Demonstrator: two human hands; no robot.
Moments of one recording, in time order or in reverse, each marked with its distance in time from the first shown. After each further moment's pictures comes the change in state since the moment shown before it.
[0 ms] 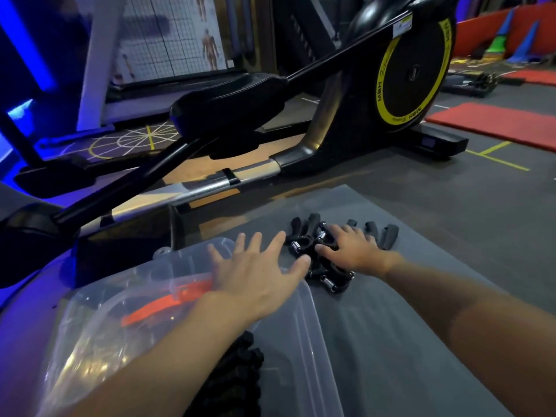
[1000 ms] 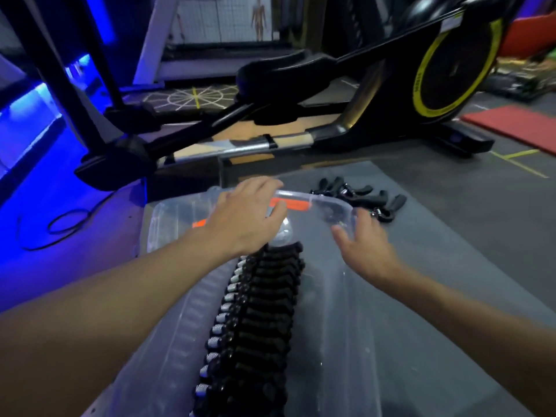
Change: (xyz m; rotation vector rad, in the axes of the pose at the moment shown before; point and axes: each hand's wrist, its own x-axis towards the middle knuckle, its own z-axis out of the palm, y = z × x) left_hand -0.163 -0.069 -0.031 -0.307 0.358 0.178; right_hand -0.255 -0.098 -0.020 0.325 0.213 -0.023
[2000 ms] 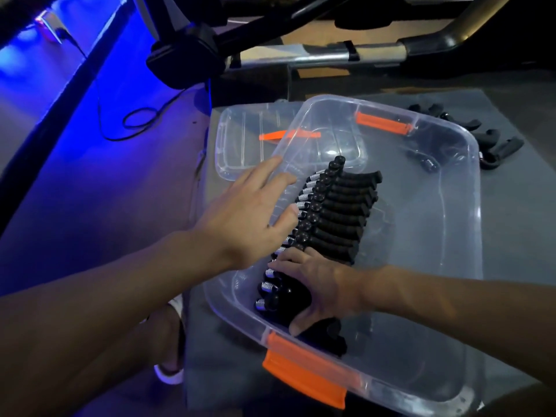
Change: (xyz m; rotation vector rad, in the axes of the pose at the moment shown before) left_hand -0.154 -0.057 -0.008 -0.011 -0.127 -0.182; right_hand -0.108 -0.045 0.138 -0.318 -1.025 -0.827
